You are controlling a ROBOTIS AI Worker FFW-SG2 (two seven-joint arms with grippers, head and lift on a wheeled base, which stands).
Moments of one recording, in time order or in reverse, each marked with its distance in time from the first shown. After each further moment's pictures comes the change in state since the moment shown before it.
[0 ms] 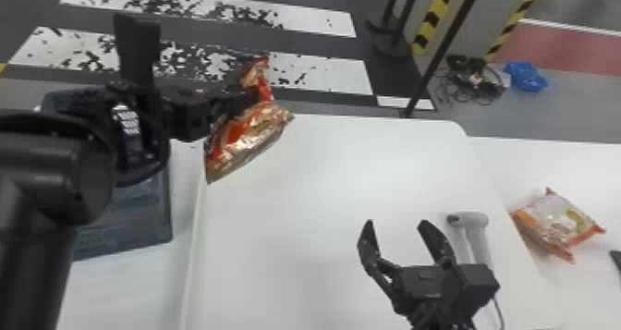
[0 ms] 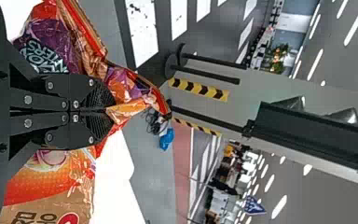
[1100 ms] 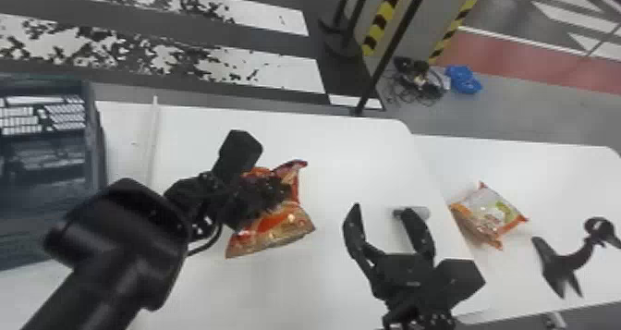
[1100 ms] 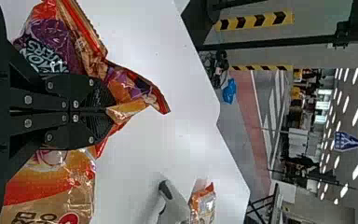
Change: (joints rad) left arm -0.024 -0.001 -0.467 0.459 -0.111 -0.375 0.144; right arm 0.019 0.000 -0.081 -0.021 -0.094 -0.098 -0.017
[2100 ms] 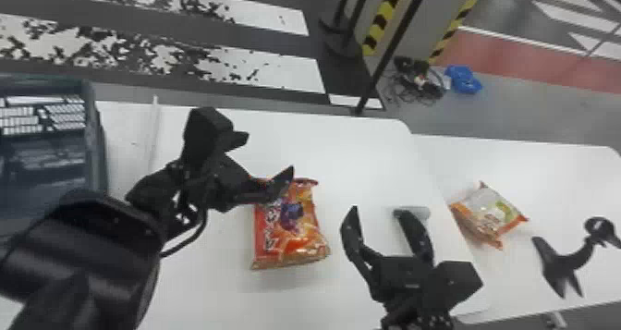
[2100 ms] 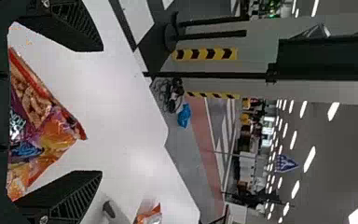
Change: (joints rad) left arm 0.167 0.003 0.141 -0.293 0.001 -0.057 0.045; right arm 0.002 0.000 0.006 0.006 0.000 0.001 0.010
